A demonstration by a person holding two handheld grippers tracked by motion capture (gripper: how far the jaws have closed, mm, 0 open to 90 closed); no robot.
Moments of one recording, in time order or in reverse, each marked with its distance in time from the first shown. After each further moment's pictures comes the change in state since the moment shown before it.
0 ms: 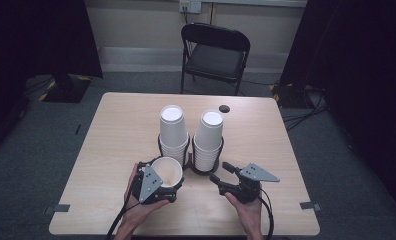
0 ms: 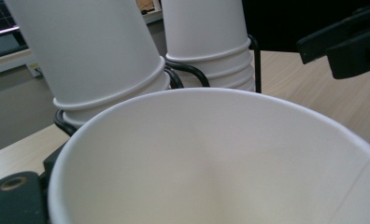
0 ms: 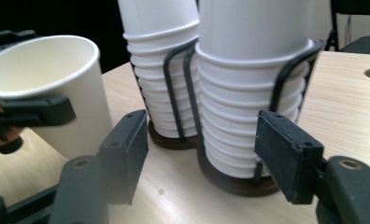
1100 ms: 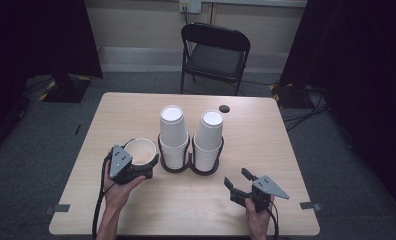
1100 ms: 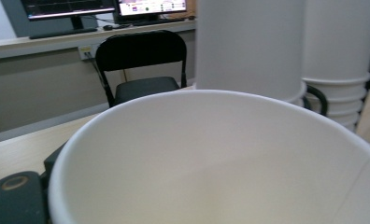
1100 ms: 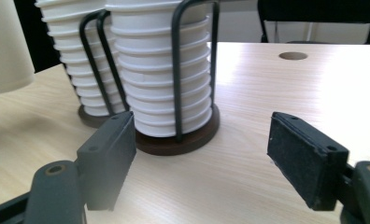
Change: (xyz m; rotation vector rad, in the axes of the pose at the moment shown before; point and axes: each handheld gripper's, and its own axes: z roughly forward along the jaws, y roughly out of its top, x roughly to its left) left arm 0.079 -0.006 -0.008 -0.035 0.165 -0.176; right arm -0.026 -0.049 -0.017 -0.066 -0.218 0.006
